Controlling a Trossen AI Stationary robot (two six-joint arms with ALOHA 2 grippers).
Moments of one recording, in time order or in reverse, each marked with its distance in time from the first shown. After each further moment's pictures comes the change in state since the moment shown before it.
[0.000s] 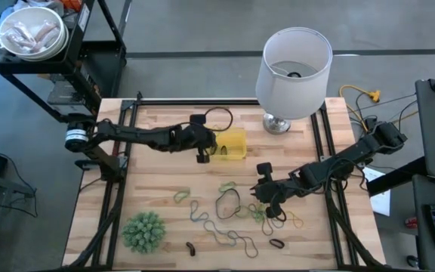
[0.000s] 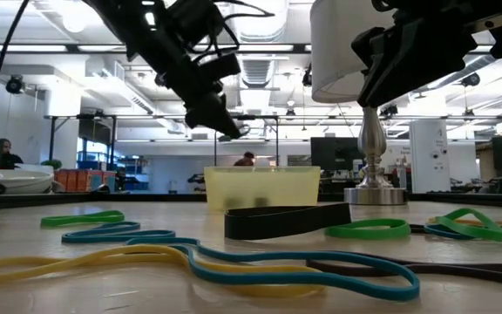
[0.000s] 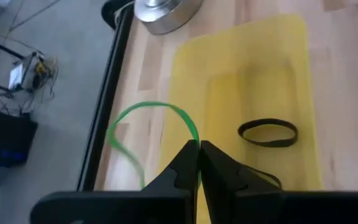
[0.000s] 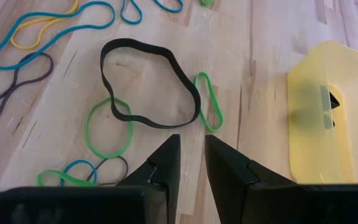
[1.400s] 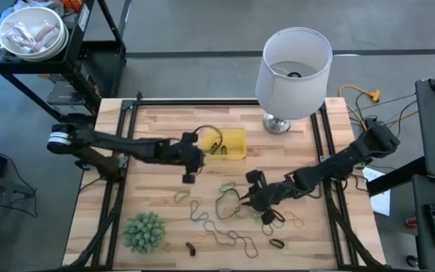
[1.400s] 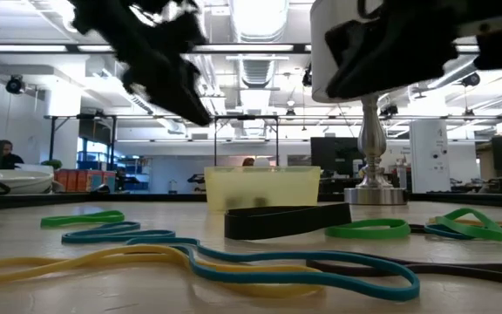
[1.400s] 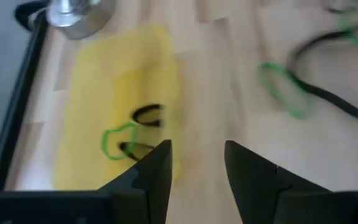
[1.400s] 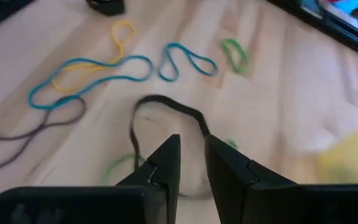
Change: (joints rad) left arm -0.211 -0.215 -0.123 -0.183 0.115 -0.176; right arm -0.021 0.123 -0.058 0.409 -0.136 -0.232
